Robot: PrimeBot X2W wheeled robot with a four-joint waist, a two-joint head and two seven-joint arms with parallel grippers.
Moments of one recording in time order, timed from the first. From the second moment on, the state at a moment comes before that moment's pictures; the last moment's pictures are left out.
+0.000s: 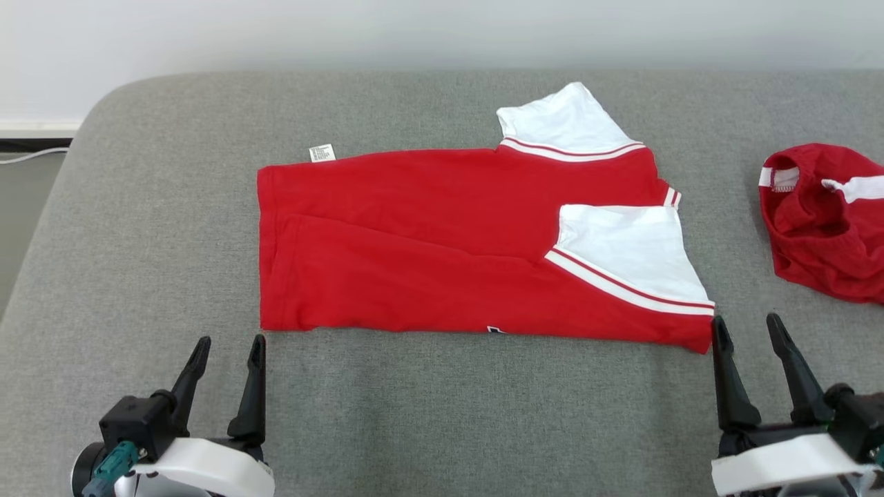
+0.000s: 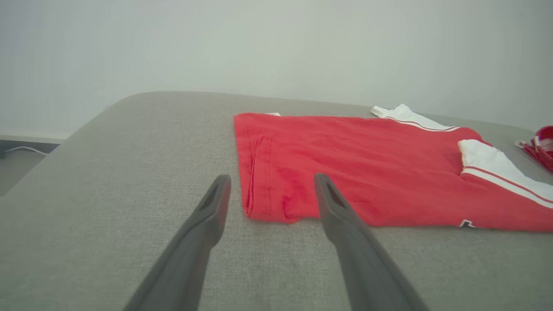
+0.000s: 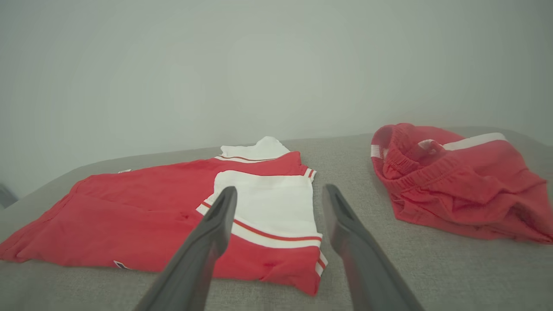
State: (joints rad) left arm -0.06 0.40 -0.43 0.09 -0.66 0.25 -0.25; right arm -0.01 -0.08 0.03 0.10 0.26 0.13 -0.25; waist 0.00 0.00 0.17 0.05
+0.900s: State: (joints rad) left arm 0.05 0.42 -0.43 -0.01 -0.72 0.29 -0.16; right arm 0.14 -0.04 0.00 0.07 0.26 0.13 -0.25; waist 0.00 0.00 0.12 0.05
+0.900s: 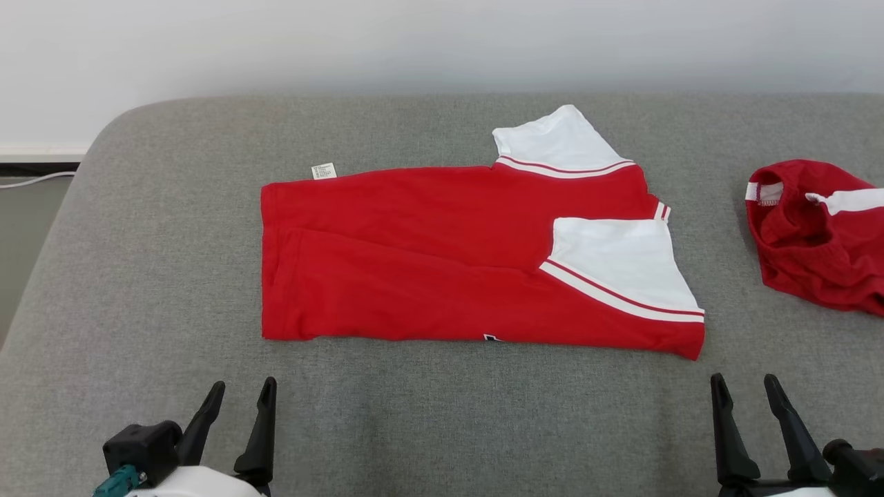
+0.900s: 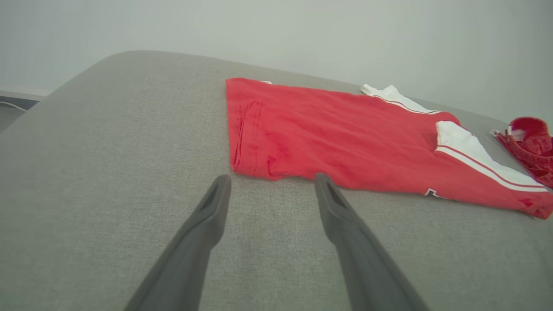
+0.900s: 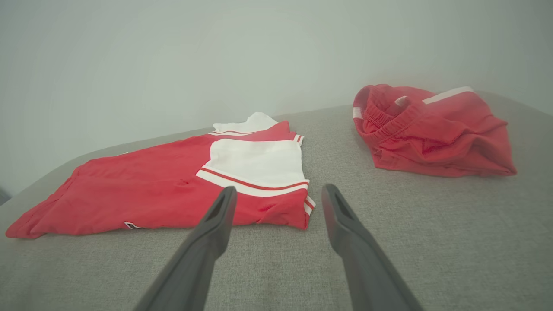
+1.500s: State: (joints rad) left arm -0.20 0.35 -0.38 0.33 -0.93 0.05 -0.14; right arm -0.09 -0.04 0.06 0.28 0.46 0.13 -0.25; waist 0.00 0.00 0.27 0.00
